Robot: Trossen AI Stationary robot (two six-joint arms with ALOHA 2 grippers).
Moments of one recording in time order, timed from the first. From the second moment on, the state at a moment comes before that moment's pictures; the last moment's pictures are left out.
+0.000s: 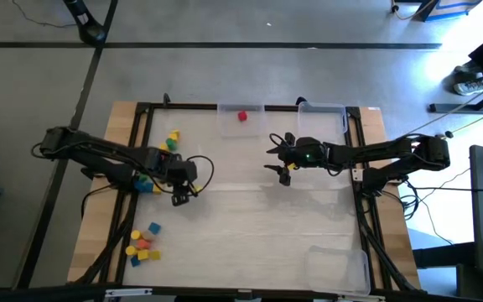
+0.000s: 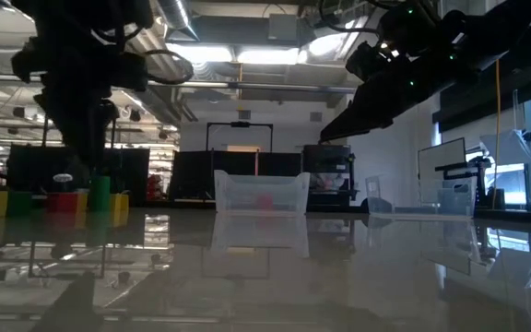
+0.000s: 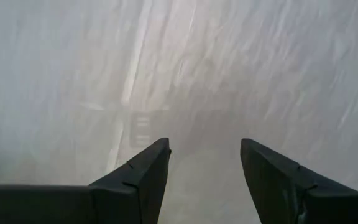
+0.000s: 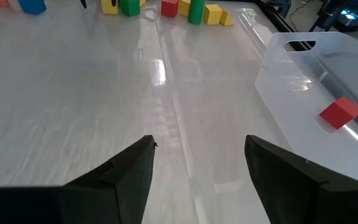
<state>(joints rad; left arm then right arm) -0.09 1.21 0.75 -0.79 -0.11 -0.34 -0.16 1.35 0.59 0.29 0.02 -0.11</state>
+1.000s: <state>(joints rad) -0.18 1.32 0.72 -1.20 -0.06 -0.50 -0.16 1.35 0.59 0.28 0.02 -0.12</state>
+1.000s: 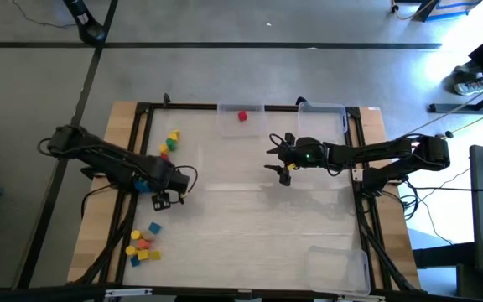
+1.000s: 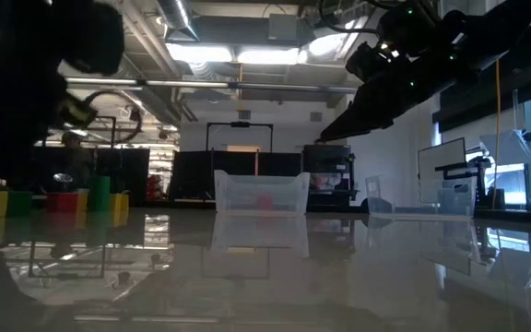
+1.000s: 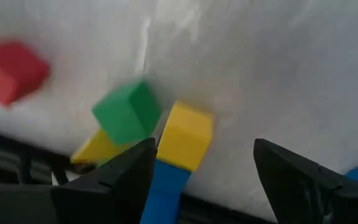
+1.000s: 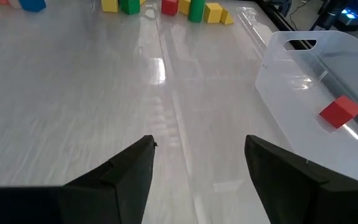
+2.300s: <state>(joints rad) -0.18 1.46 0.75 -1.06 -0.06 -0.40 -0.16 1.35 0.59 0.29 0.02 -0.12</state>
